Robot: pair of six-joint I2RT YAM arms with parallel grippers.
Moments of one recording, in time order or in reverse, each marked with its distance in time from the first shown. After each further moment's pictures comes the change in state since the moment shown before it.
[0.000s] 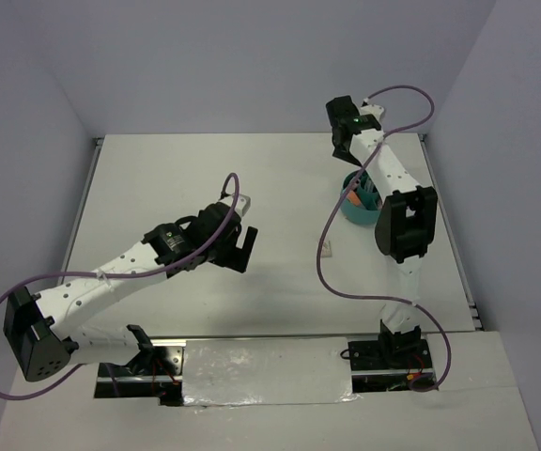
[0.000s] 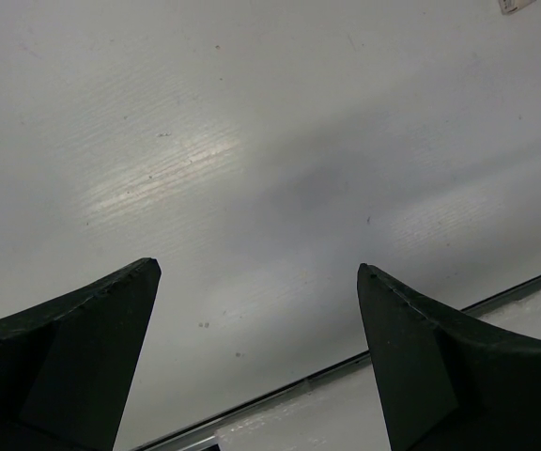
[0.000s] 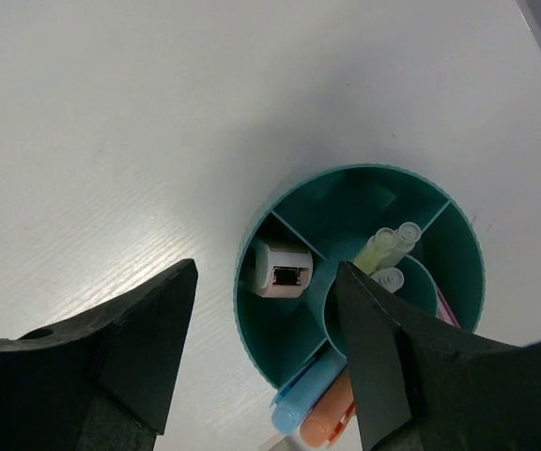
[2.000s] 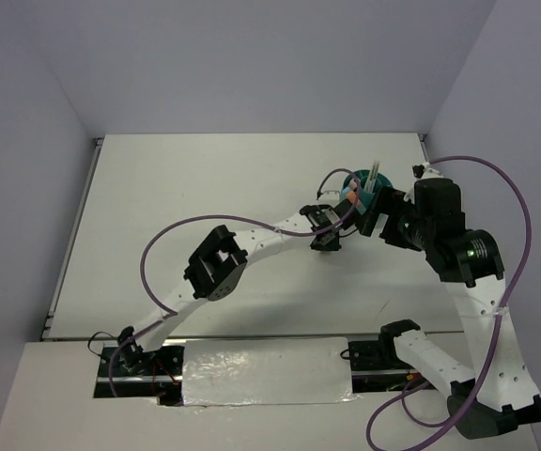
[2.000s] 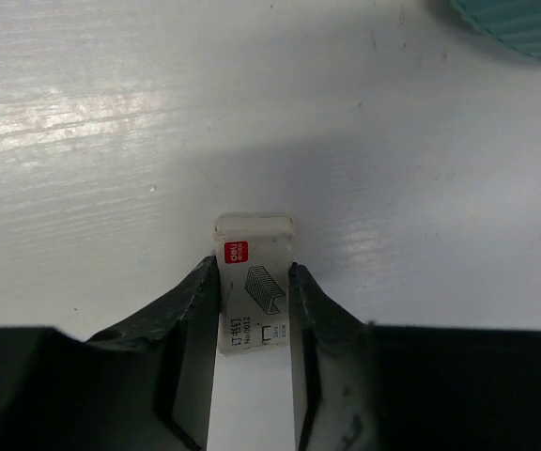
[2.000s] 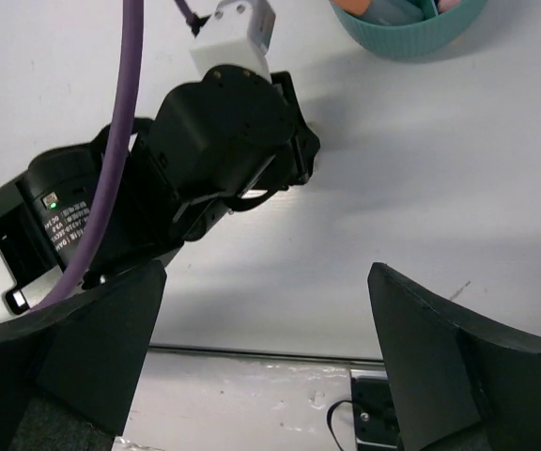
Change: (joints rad) left arm -0.155 1.258 1.109 -0.055 -0.066 -0.481; right arm -0.017 -1.253 -0.758 -0.143 -0.641 -0.153
